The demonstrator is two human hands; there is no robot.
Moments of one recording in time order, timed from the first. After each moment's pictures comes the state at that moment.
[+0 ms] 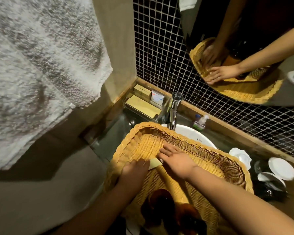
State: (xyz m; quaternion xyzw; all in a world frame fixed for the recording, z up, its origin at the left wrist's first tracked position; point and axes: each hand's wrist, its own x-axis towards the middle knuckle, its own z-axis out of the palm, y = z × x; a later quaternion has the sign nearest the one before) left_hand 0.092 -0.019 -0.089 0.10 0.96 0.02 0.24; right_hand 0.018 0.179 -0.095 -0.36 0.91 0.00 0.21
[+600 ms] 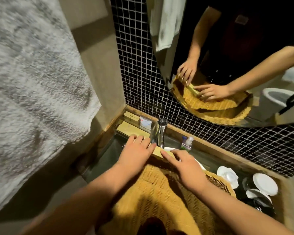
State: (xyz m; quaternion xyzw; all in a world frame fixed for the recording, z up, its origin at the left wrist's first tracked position) left_hand -0.025 -0.007 0.032 0.25 0.97 -0.07 0.00; right_hand -0.002 0.219 -0.005 -0.25 0.96 -0.10 0.05
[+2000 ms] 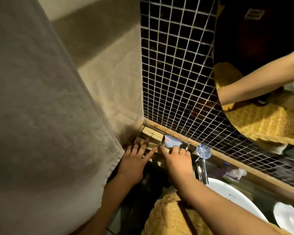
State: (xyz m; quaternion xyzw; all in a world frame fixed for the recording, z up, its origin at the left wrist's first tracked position) left_hand -0.174 -0.127 -0.104 0.19 0.97 -0.07 0.13; right_hand -0.178 0.049 -0.063 -0.10 0.97 0.08 0.20
